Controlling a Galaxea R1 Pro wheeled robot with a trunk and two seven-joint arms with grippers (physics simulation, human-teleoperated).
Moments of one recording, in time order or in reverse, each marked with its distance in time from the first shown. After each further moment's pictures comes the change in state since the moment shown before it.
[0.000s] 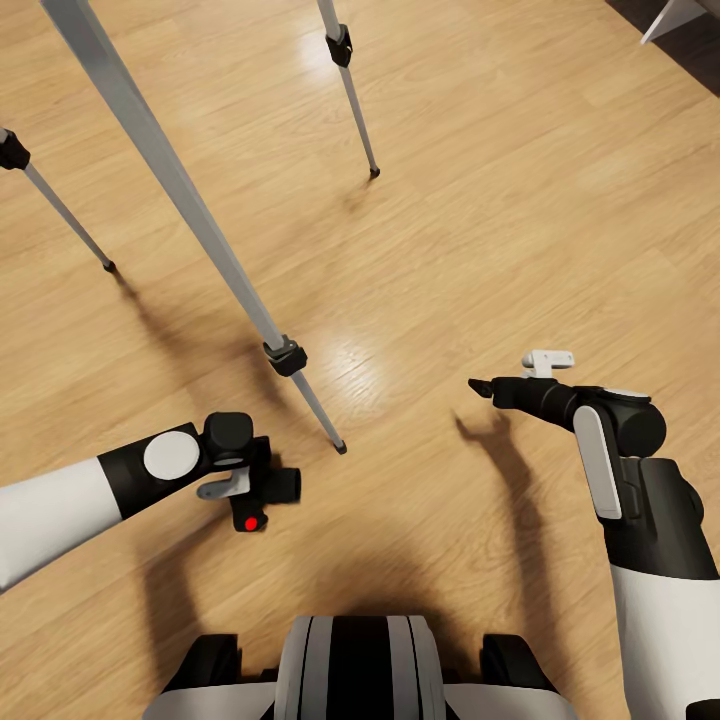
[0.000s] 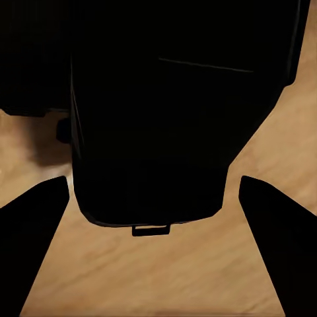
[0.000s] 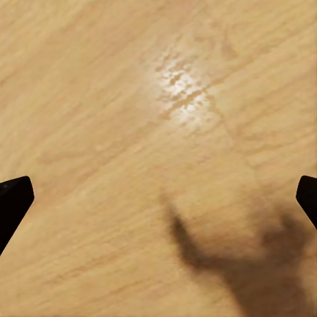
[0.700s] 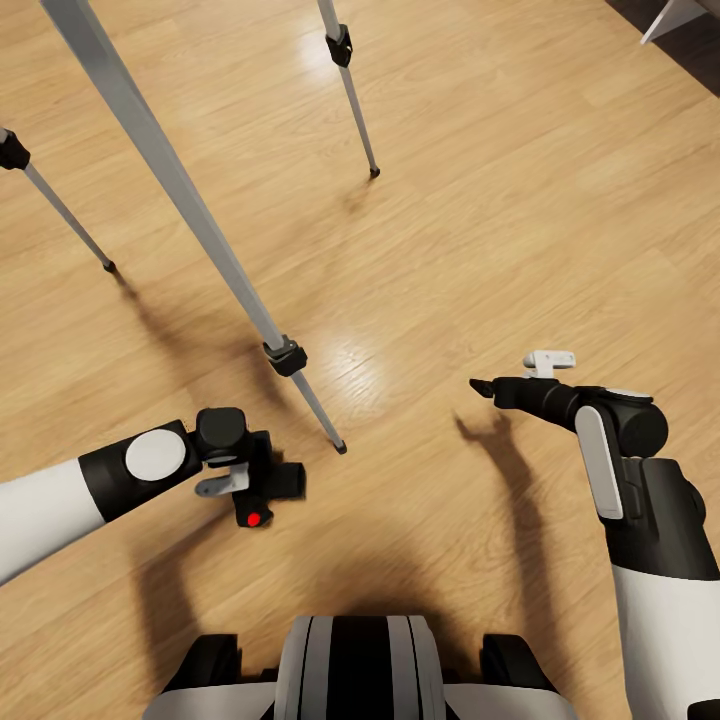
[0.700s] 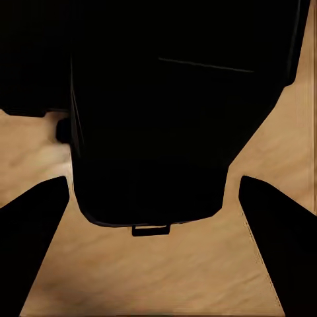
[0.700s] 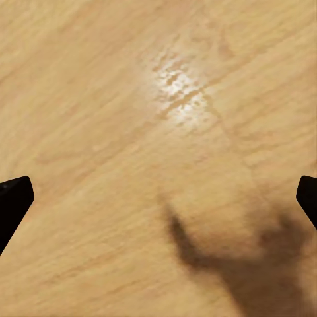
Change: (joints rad) left arm 0.005 0.043 0.041 -0.123 0.011 0.006 -0.040; right arm 0.001 -0.004 -0.003 0.000 0.000 0.000 0.003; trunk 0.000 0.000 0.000
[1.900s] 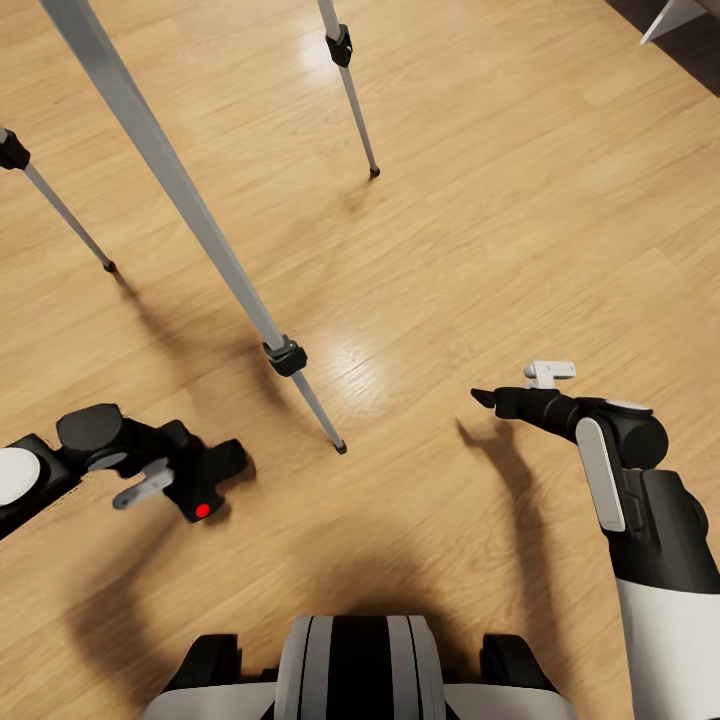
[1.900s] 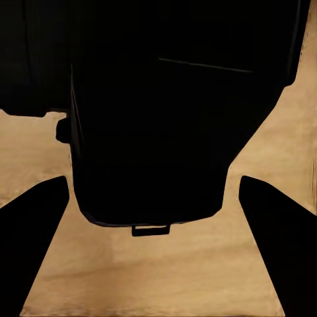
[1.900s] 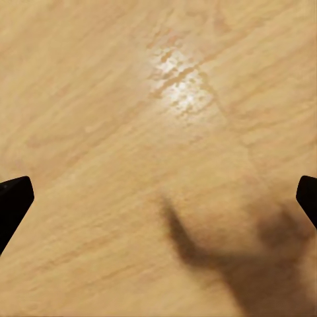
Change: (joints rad) left arm 0.199 0.332 0.367 -0.265 0.067 0.105 -0.014; right arm 0.040 -0.007 -0.005 0.000 -0.001 -0.021 0.005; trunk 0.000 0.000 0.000
